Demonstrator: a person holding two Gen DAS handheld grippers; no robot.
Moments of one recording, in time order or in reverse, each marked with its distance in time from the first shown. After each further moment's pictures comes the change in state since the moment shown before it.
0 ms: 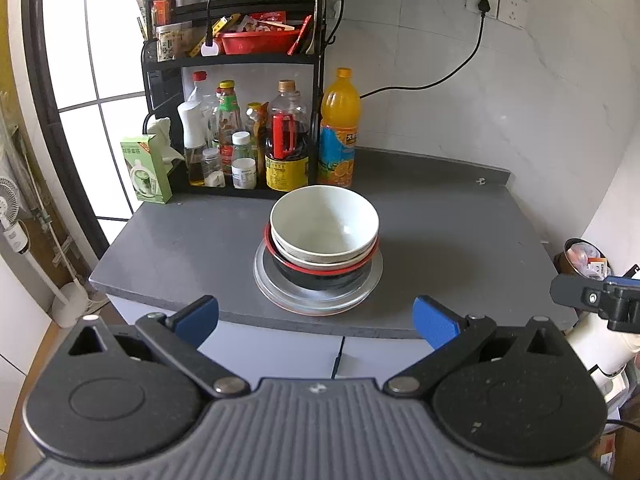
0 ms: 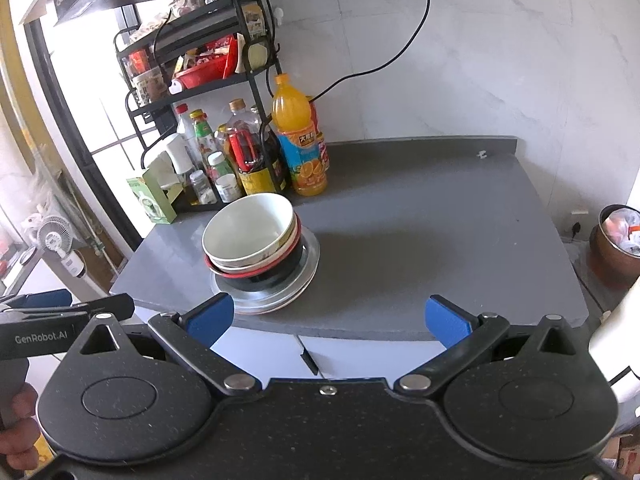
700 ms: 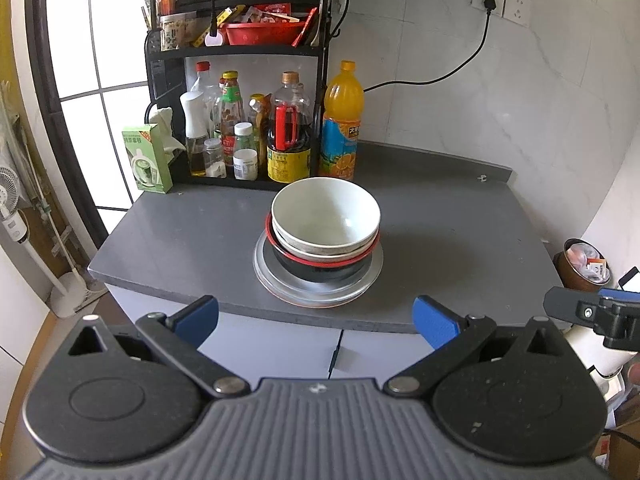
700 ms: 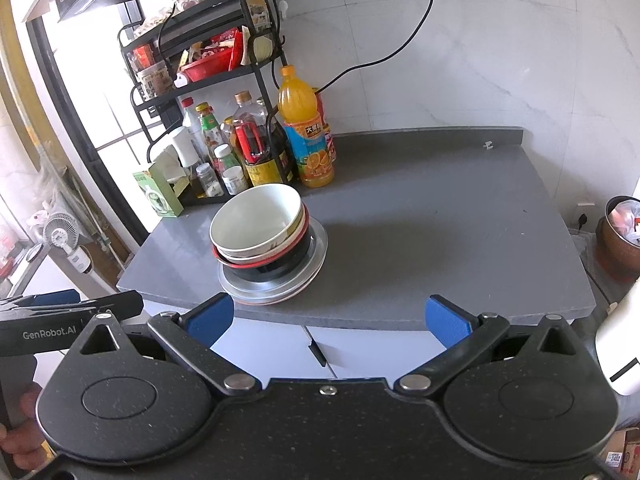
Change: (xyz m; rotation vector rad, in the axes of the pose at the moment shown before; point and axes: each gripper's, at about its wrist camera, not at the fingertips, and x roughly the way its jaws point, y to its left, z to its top) left arm 0.000 0.003 -0.003 -0.023 0.022 -0.004; right arm 0.001 0.003 -0.008 -0.003 0.013 0.016
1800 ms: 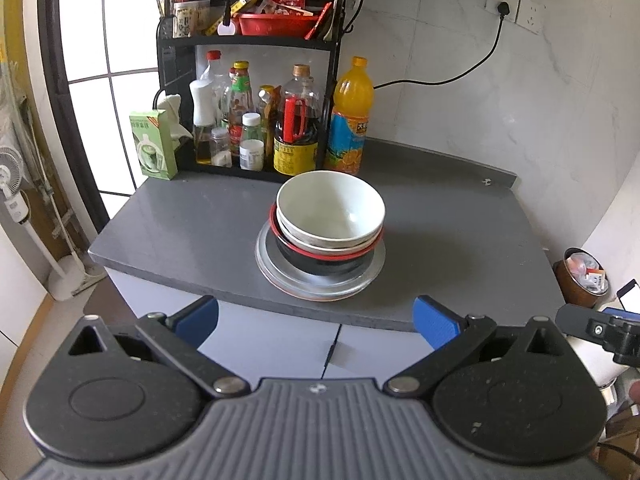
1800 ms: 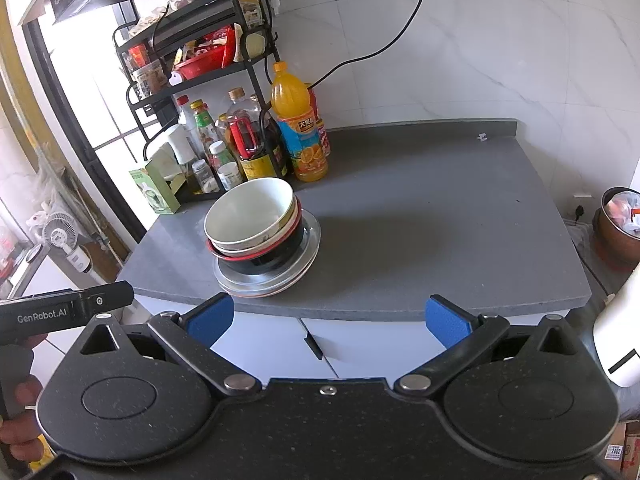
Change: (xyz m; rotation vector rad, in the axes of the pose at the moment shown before) left arm 0.000 0.004 -0.003 -0.048 0.011 0.004; right arm -0.003 -0.007 -0.006 0.014 0.013 -0.004
